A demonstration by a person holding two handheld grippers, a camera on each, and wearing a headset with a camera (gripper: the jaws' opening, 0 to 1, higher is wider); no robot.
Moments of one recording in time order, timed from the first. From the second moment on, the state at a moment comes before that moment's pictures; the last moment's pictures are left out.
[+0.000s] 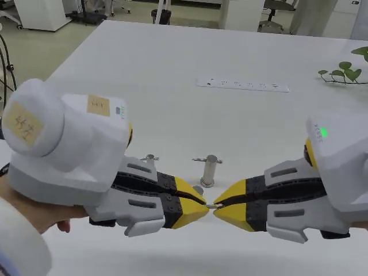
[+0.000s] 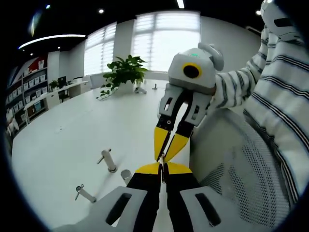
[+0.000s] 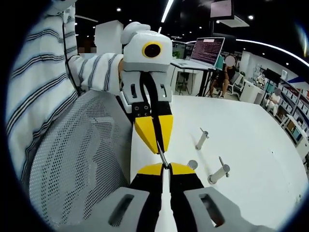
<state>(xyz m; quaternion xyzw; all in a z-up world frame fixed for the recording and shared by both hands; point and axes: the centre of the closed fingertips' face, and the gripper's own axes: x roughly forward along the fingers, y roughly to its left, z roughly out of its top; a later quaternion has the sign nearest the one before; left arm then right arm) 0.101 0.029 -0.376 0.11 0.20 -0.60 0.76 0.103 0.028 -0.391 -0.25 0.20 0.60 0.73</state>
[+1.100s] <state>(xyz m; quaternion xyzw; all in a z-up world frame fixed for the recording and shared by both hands) 0.134 0.041 -0.409 0.16 0.21 -0.56 0.78 0.126 -0.005 -0.417 -0.28 0.24 0.58 0.73</state>
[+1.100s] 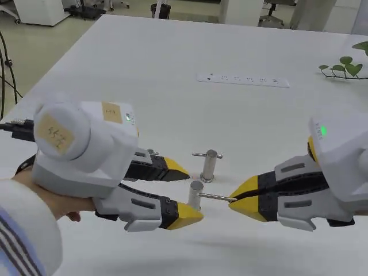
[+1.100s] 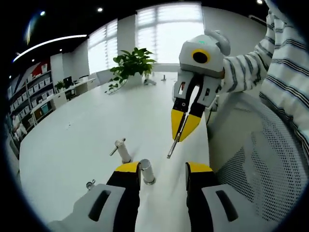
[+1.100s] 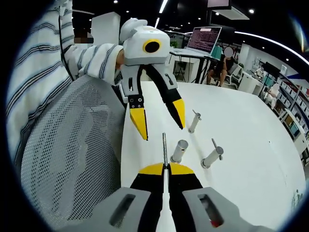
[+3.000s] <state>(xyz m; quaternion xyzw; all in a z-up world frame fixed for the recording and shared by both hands) 0.167 0.028 -0.442 0.21 0.28 -0.57 0.74 0.160 0.018 -0.450 -0.30 0.27 0.58 0.71</state>
